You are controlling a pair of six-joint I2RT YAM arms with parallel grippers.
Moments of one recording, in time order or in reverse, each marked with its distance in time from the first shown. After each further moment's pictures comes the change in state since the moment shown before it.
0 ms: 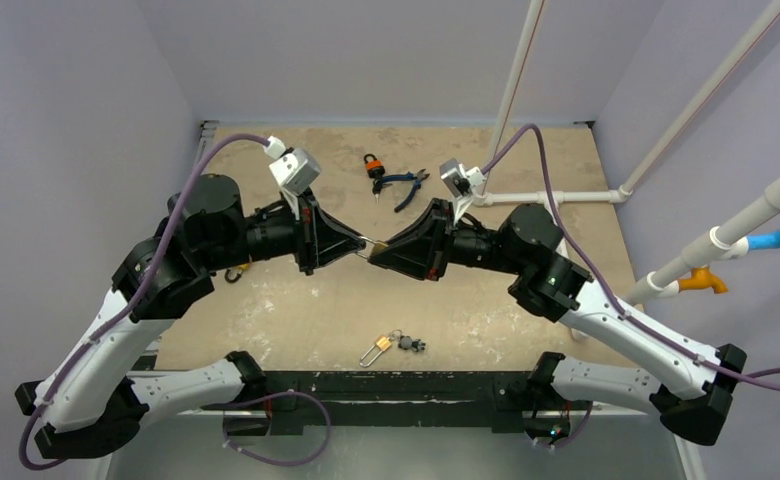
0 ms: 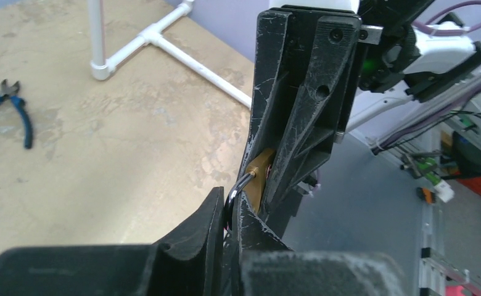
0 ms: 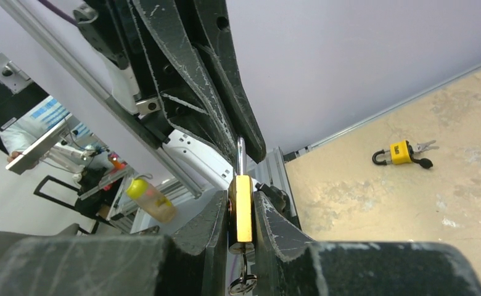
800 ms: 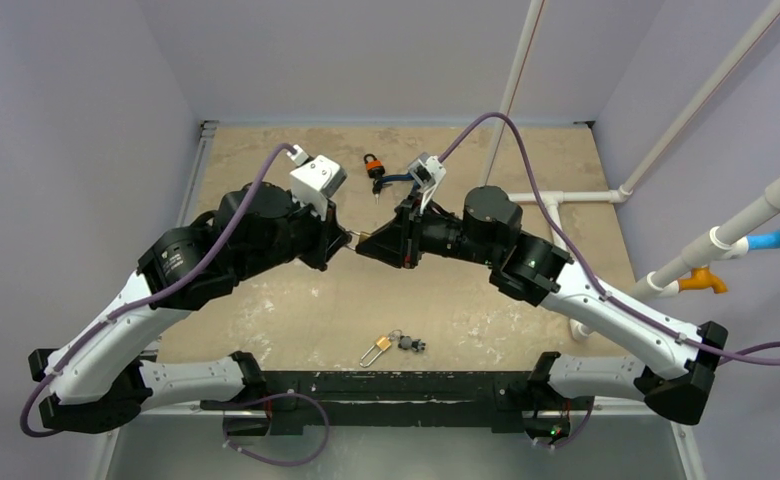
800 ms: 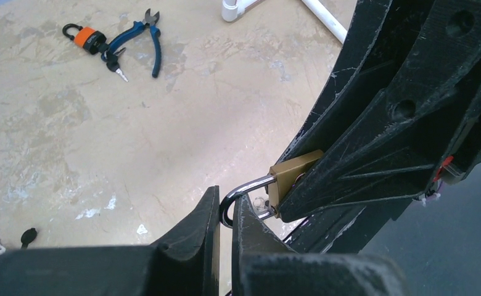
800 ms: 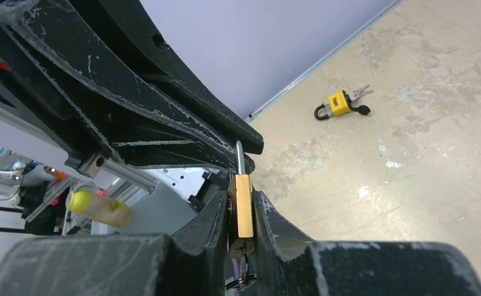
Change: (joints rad) left arm -0.179 0.084 0.052 -0.241 -0.566 0.051; right arm 0.033 0.155 0.152 -0.268 0.208 -0.058
